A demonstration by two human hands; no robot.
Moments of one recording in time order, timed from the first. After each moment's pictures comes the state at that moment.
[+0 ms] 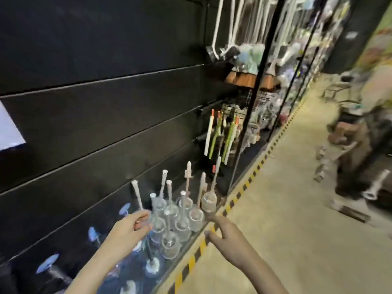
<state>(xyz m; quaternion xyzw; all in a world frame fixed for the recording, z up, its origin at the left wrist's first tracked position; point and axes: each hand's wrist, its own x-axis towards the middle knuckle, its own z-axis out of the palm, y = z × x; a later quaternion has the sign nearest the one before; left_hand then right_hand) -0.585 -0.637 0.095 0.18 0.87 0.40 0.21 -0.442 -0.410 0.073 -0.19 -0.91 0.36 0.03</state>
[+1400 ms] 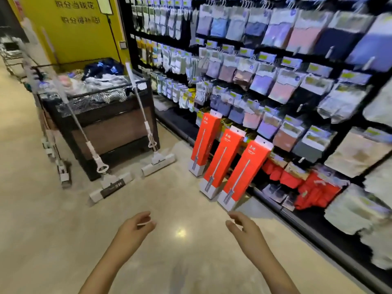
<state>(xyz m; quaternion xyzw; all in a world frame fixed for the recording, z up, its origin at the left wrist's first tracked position) 0.003 0.255 0.054 0.62 0.59 0.20 0.47 0.268 0.143 0.029 -0.76 -0.40 0.34 0.39</state>
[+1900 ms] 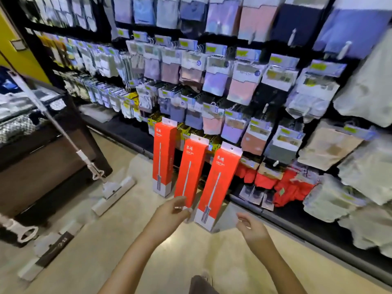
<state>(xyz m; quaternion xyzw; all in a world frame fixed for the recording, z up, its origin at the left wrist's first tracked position) 0.302 0.492 0.065 0.74 0.40 0.07 0.54 0.472 0.322 -0.012 -0.82 -0.24 0.30 0.43</state>
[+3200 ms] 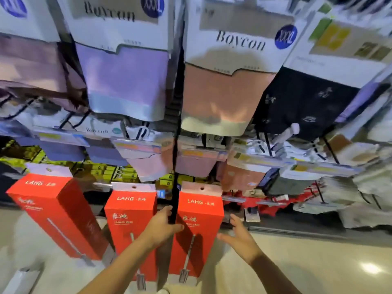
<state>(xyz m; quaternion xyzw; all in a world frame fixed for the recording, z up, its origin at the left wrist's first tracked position) 0.756 0.828 -0.227 0.77 0.28 -0.22 0.53 0.817 0.585 -0.235 -0.79 0.05 0.40 0.46</state>
